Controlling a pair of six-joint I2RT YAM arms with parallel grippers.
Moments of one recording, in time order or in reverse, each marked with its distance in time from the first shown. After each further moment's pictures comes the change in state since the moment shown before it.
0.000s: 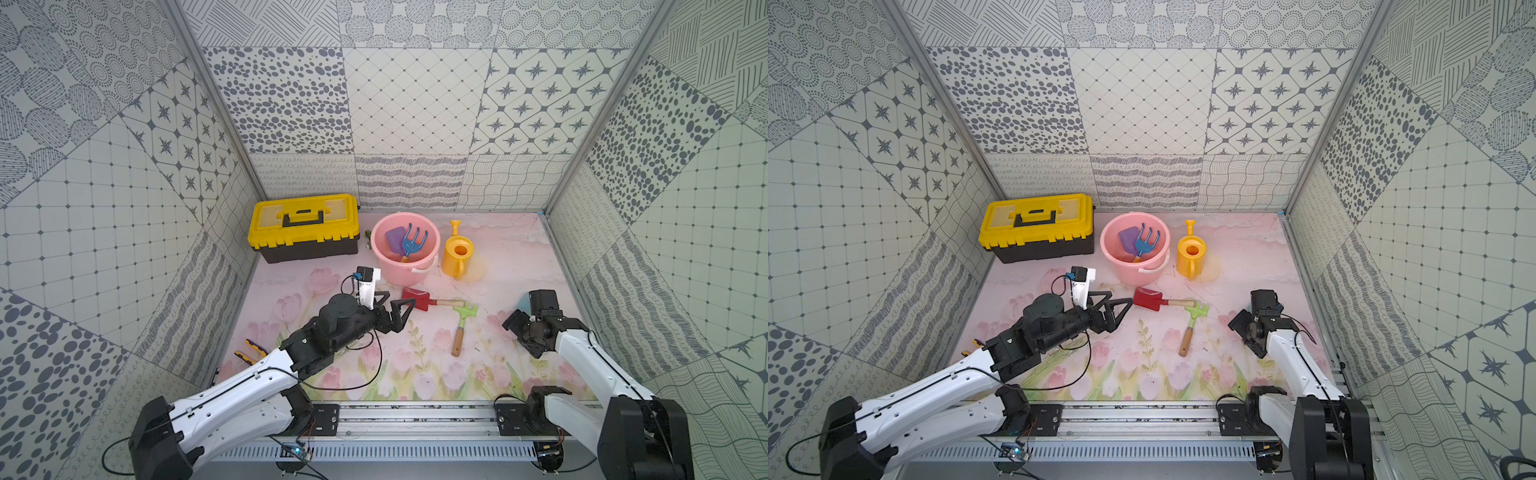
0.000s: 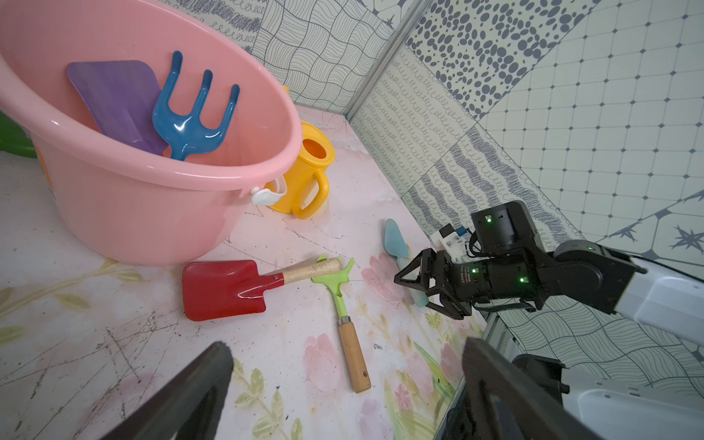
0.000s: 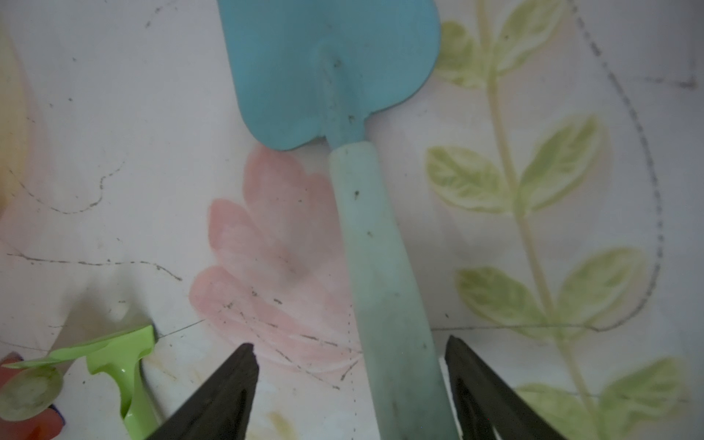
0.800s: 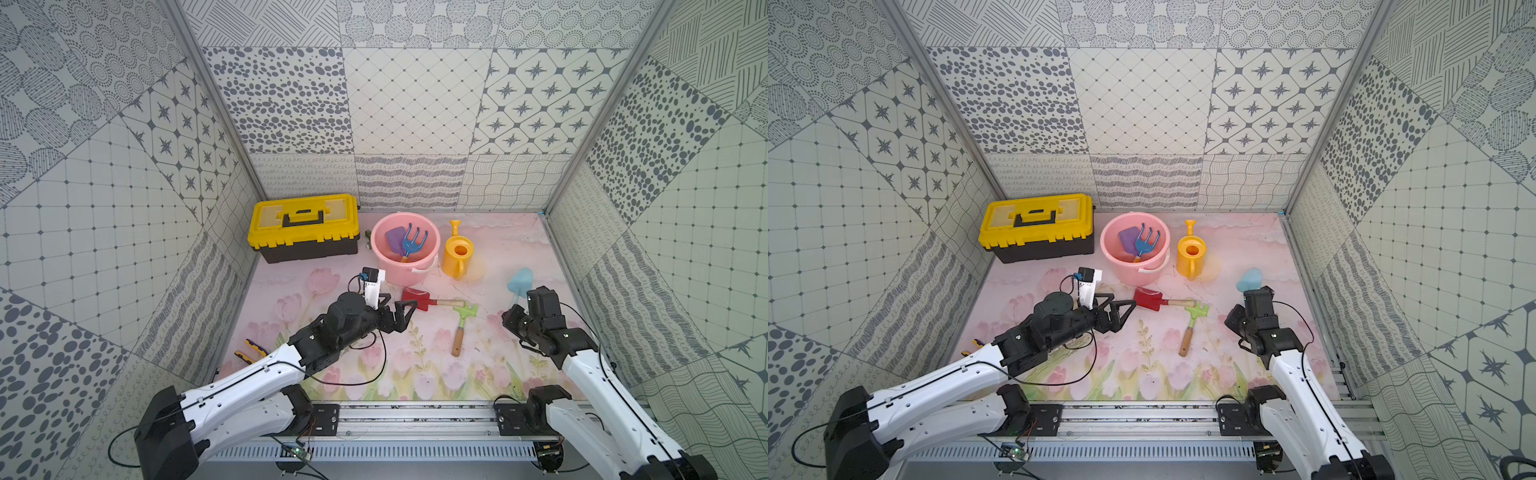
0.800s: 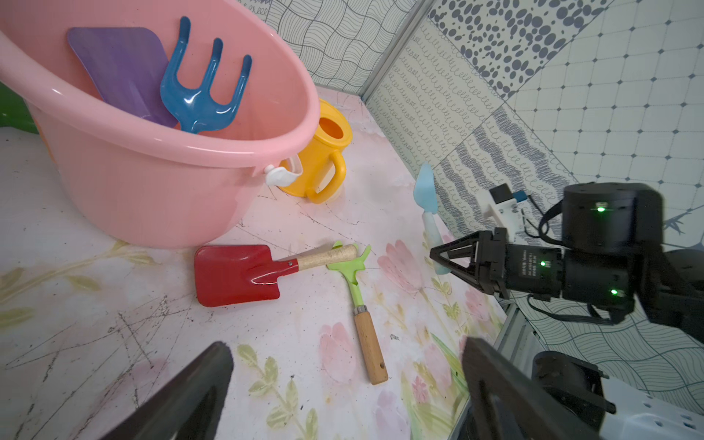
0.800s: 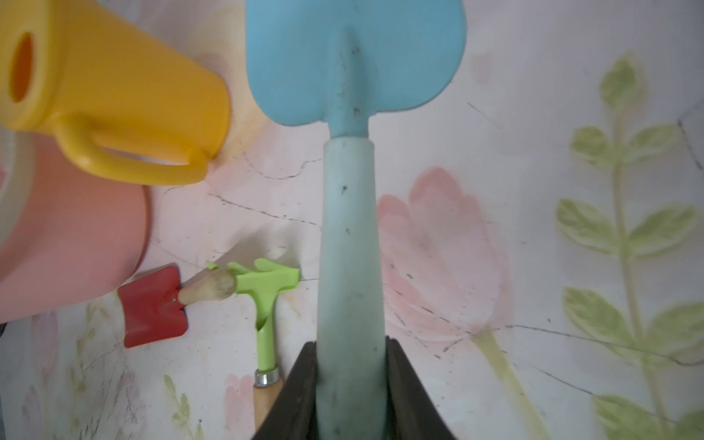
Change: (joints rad) left arm 0.000 0.076 0.002 -0.002 -0.022 0.008; right arm 0.241 -0.260 0.042 0.037 0.034 -0.051
